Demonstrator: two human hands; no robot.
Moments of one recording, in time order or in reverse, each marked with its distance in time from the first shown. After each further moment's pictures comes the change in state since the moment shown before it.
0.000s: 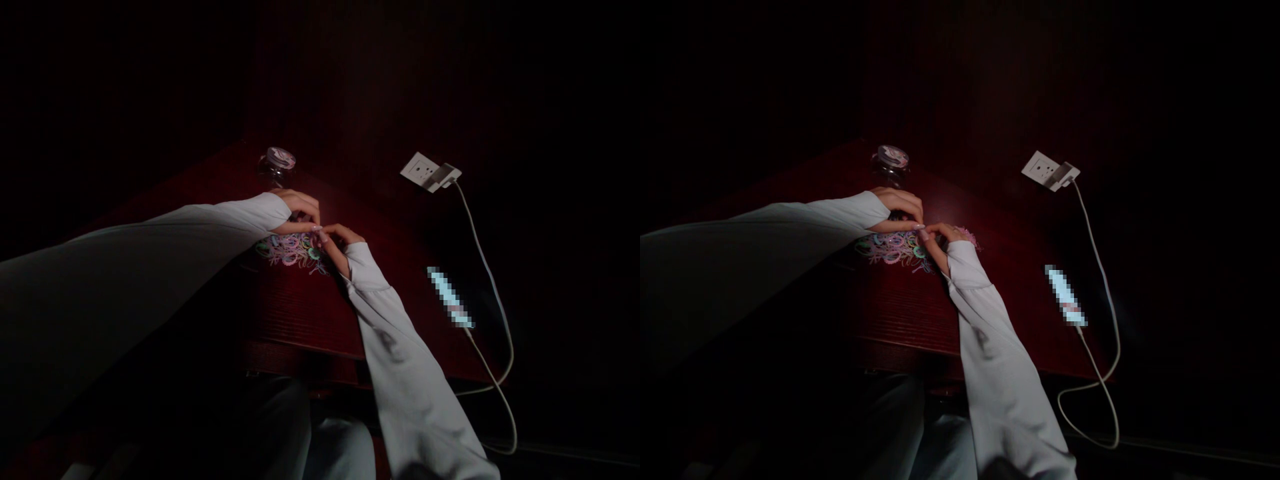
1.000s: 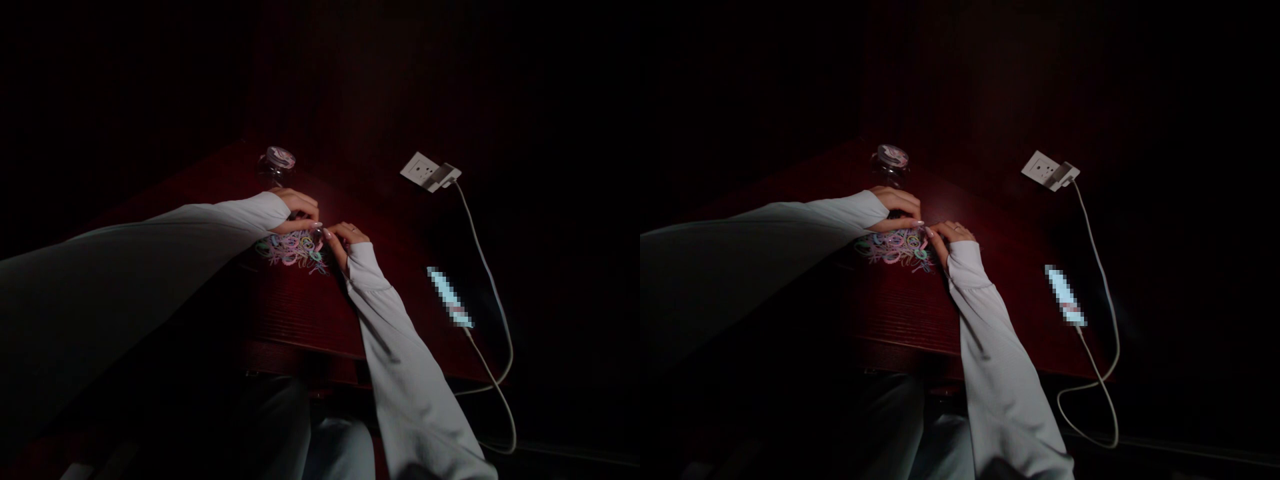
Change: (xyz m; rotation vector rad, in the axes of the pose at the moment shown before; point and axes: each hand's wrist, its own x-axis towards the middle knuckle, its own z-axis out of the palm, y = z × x) left_hand -0.001 0.000 0.001 0.032 0.004 -0.026; right_hand 0.005 0.011 -0.008 -0.200 -0.007 -0.129
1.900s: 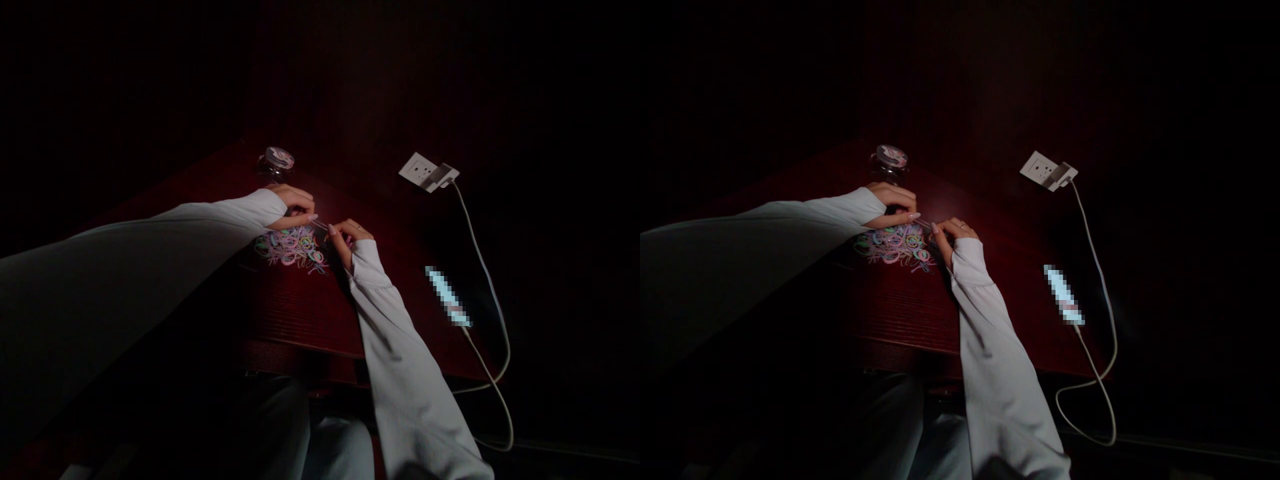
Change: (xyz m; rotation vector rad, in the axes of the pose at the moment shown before) left_hand -0.002 0.006 -0.006 0.048 0.072 -0.037; right_hand 0.002 -0.009 -0.006 0.033 0.063 0.058
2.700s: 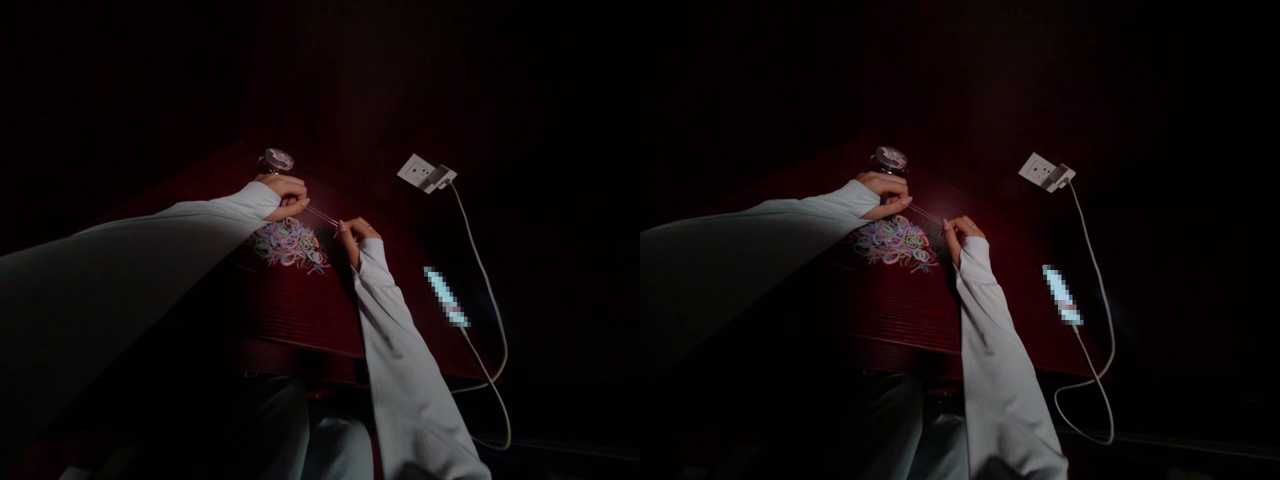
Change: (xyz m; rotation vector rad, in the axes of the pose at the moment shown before) left_hand -0.003 -0.003 -0.010 0.093 0.111 -0.082; right_hand -0.006 0.002 -0.004 0.003 0.151 0.003
